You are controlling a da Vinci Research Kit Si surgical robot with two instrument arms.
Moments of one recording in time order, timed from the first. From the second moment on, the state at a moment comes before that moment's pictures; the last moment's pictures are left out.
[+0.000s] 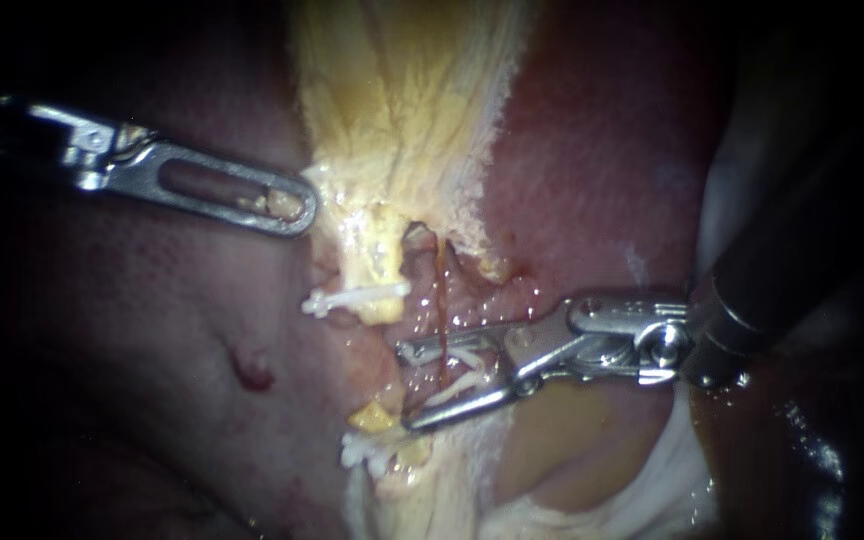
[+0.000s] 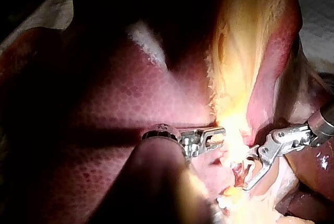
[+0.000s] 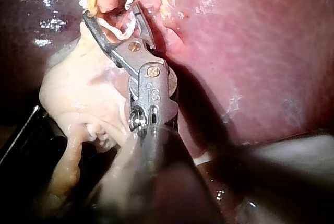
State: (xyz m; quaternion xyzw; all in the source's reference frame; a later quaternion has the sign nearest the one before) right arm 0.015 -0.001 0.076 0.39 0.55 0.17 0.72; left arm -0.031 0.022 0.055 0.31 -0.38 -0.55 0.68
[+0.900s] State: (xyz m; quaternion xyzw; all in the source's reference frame) right arm 0.015 -0.002 0.076 0.40 0.55 0.17 0.71; left arm -0.031 0.022 0.056 0.31 -0.38 -0.55 0.68
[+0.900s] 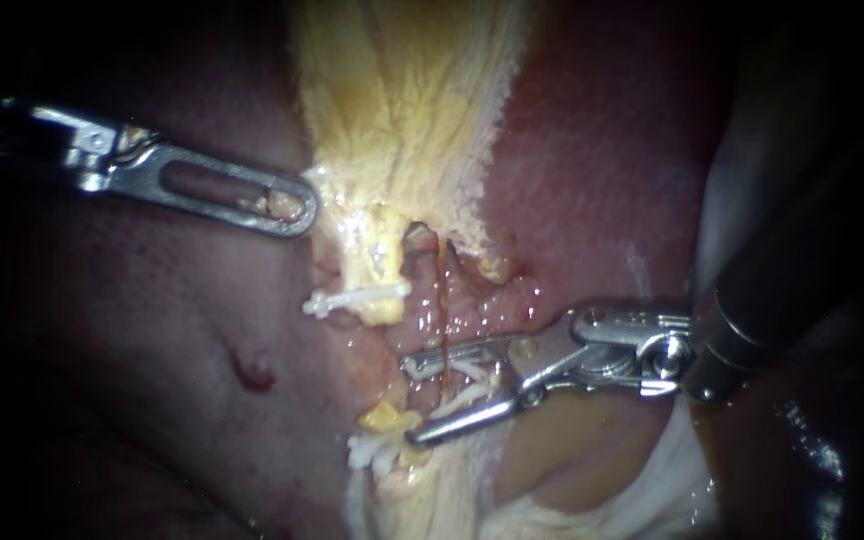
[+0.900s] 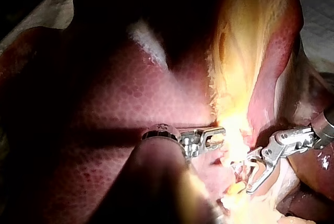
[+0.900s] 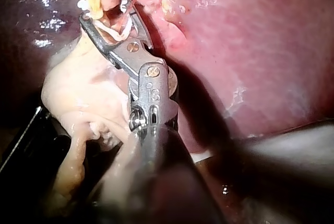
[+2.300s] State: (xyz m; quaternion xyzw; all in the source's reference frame) right arm 0.014 -0.003 0.071 0.48 0.58 0.15 0.65; left arm -0.031 0.022 0.056 0.31 -0.38 -0.55 0.68
